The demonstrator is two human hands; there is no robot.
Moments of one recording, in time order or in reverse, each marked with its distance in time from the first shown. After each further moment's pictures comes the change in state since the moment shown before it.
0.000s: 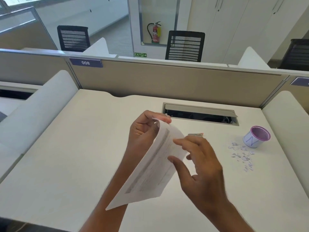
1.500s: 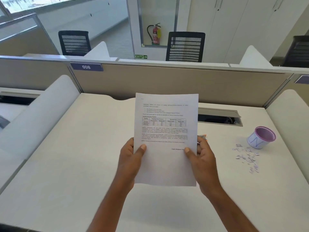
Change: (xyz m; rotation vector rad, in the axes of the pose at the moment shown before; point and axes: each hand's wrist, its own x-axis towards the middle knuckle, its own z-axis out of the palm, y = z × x) left_hand -0.031 -0.062 -0.055 0.300 0.366 -0.497; right_hand 0.005 0.075 0.054 0.643 -0.001 0.837
